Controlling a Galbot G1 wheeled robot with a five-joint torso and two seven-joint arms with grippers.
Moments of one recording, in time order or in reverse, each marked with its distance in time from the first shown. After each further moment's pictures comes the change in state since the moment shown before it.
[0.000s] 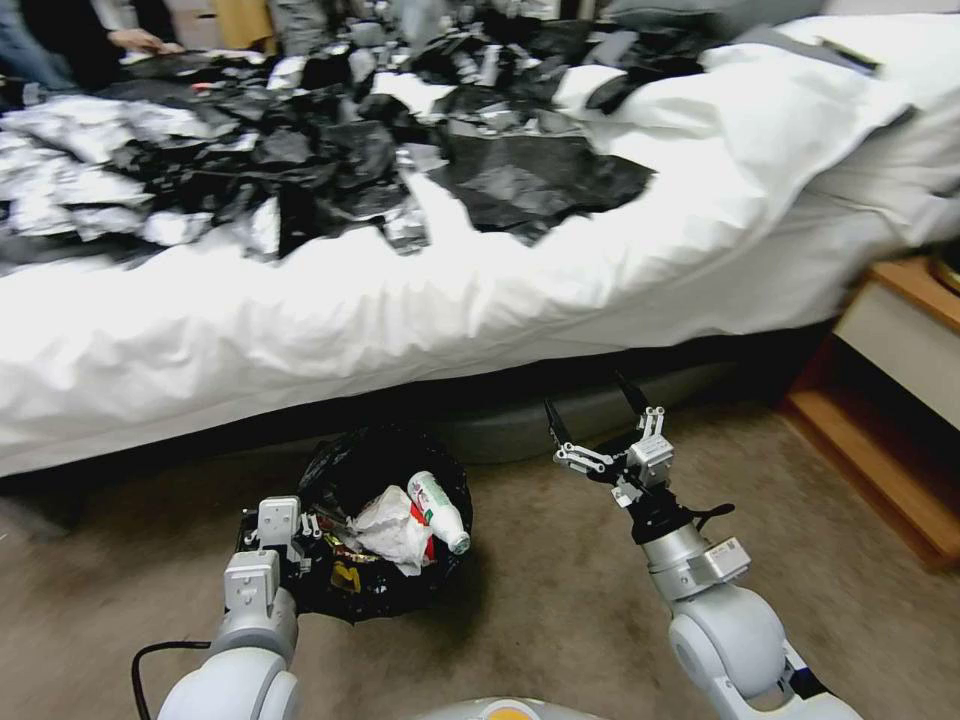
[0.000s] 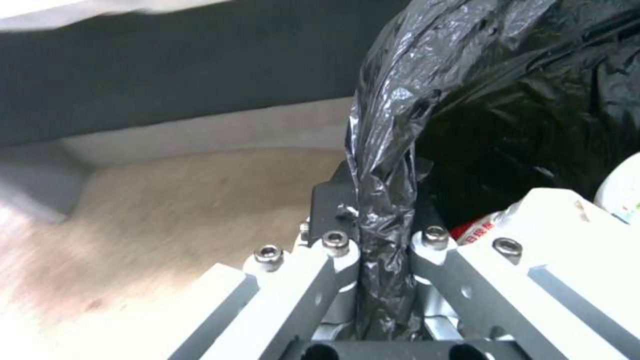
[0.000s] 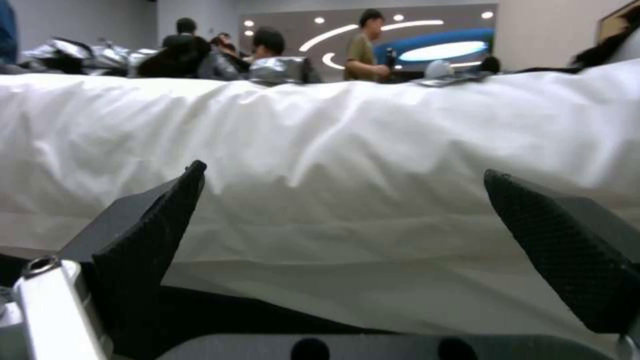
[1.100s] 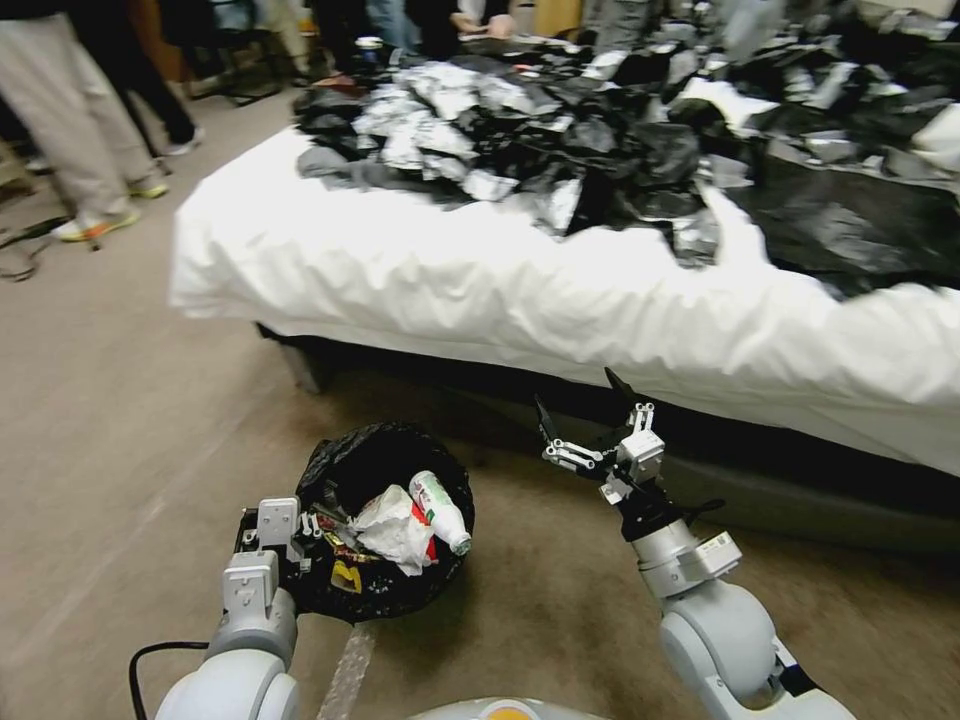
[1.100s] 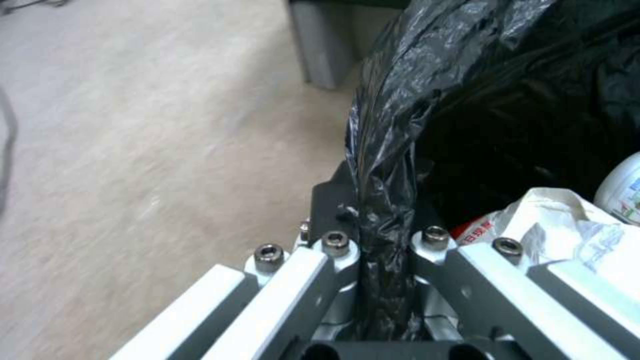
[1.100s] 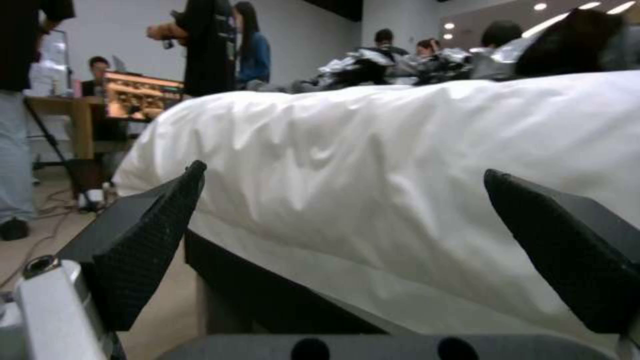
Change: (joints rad) left arm 0.003 -0.004 -0.001 -0.014 -0.002 0.002 0.002; right arm 0.009 0.005 -0.022 0.017 0.000 -0.020 0.010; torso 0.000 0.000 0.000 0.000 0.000
